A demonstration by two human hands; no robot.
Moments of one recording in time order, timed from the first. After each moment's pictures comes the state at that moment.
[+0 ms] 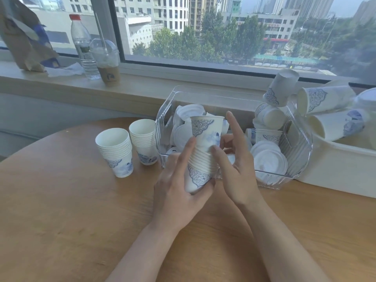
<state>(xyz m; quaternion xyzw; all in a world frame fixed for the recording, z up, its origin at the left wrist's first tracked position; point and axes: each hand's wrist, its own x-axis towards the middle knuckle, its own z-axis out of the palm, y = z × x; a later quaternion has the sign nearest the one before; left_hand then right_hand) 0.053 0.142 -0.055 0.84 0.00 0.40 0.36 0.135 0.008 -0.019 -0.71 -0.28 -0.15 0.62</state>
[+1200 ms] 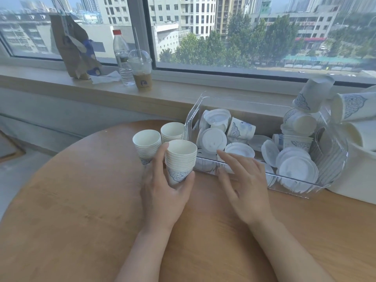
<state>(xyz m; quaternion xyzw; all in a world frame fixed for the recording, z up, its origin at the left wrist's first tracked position) 0.016 0.195 -0.051 0.81 0.19 0.44 0.34 0.116 0.020 -0.050 -0.80 -0.36 -0.29 0.38</state>
